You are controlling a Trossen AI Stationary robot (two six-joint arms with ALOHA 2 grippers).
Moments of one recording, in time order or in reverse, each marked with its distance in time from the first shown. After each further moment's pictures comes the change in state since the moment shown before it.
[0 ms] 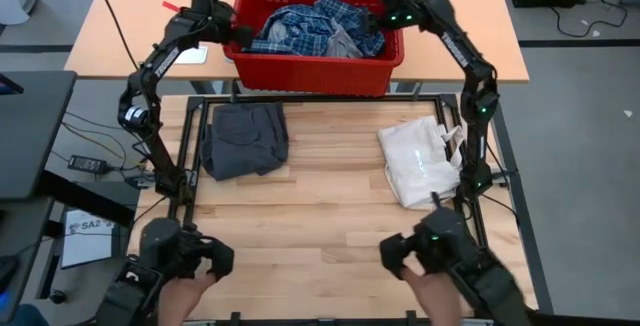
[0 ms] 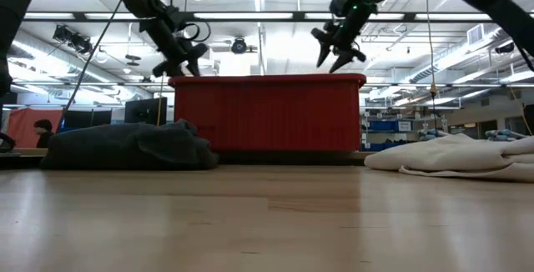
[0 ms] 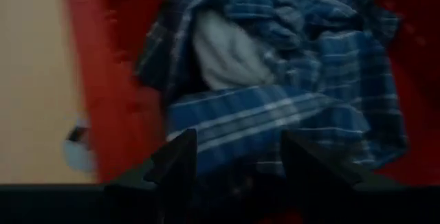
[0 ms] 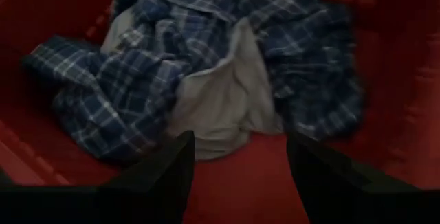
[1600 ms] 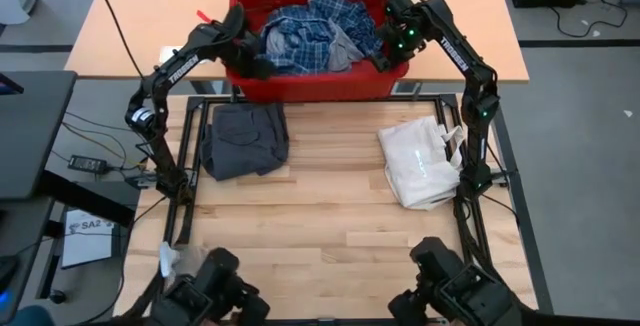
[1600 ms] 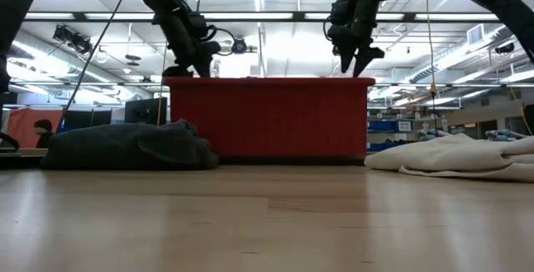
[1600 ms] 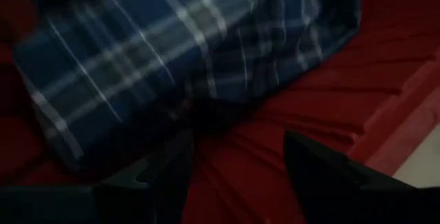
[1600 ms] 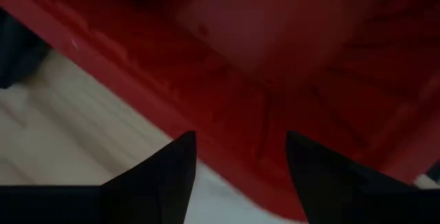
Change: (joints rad) left arm -0.240 0.020 0.001 -0.362 0.037 0.013; right arm 0.072 -0.027 -0.011 -0.548 -0.047 -0.251
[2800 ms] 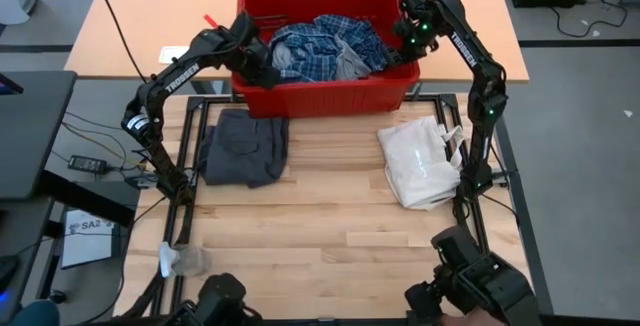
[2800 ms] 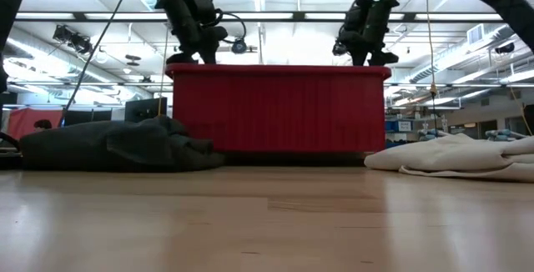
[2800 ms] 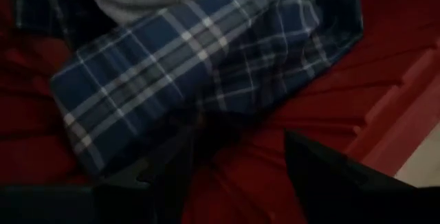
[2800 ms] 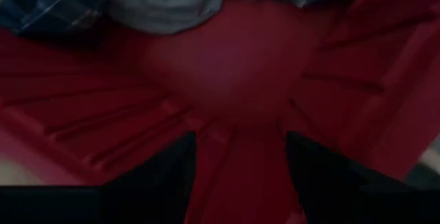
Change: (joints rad) left arm -0.112 -0.081 -0.002 -0.051 -0.072 -0.060; right arm -0.112 -0.033 -0.077 0.000 -0.053 0.008
